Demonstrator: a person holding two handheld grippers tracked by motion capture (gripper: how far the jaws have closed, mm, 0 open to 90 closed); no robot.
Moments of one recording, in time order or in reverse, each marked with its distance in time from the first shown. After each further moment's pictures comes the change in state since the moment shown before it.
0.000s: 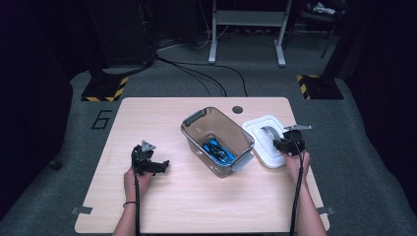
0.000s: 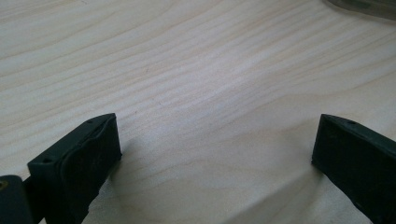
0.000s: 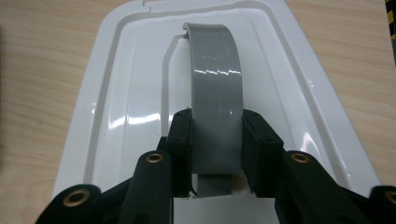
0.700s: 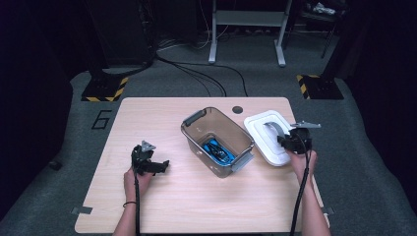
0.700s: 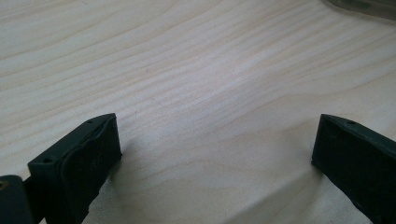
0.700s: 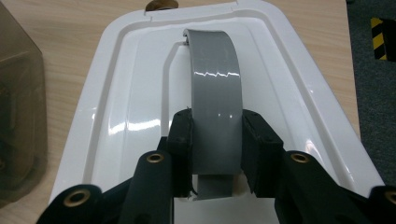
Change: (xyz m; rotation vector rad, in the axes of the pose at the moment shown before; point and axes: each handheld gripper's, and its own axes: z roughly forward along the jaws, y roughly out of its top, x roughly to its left) left arm 0.000 0.000 0.000 0.000 0.000 0.000; right arm 0.001 0.011 -0.038 -0.068 0.008 -0.007
